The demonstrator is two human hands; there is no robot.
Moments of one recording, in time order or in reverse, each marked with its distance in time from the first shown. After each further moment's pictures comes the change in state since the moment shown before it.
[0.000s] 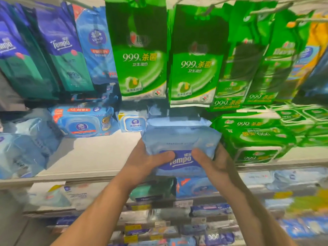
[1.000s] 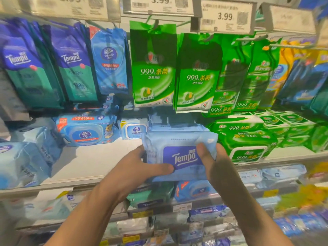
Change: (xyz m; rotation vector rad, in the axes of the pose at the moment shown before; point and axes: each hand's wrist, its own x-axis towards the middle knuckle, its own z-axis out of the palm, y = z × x) left_hand -0.046 0.051 -0.023 0.238 -0.025 -0.220; right_hand -0.035 -0.039 0.019 -0.056 0.144 0.024
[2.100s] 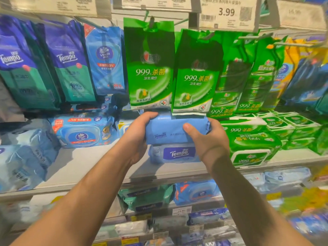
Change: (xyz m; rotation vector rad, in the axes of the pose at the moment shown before) left_hand 0.078 0.044 0.006 -0.505 0.161 0.006; right_hand 0.064 -0.028 0.022 -0.058 0.214 -0.003
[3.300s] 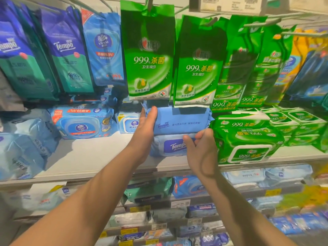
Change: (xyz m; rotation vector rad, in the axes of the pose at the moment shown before) left_hand 0.032 -0.051 -0.005 0.059 -0.016 0.101; right_hand -0.010 0.056 0.020 -0.192 0.007 -0.217
